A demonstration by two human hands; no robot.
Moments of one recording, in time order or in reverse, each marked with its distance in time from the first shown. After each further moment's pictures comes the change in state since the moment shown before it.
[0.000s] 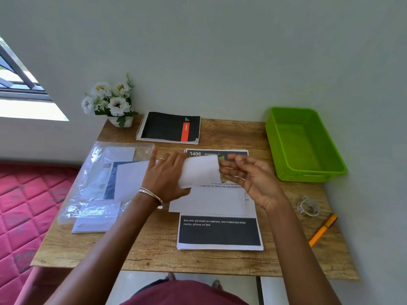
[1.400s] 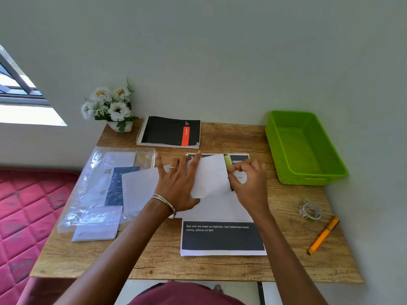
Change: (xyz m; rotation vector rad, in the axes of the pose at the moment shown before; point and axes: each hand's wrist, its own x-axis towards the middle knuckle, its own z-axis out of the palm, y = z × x) left_hand 0.004 0.020 0.008 0.102 -0.088 -0.016; right_hand 0.001 0.030 0.019 -0.990 0.417 -0.645
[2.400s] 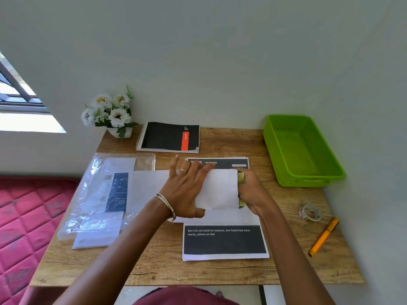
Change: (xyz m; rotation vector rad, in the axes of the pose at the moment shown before) left_hand 0.003 0.001 -0.018 -0.035 0.013 0.272; right_hand 0.013 -0.003 -0.006 0.460 -0.431 0.456
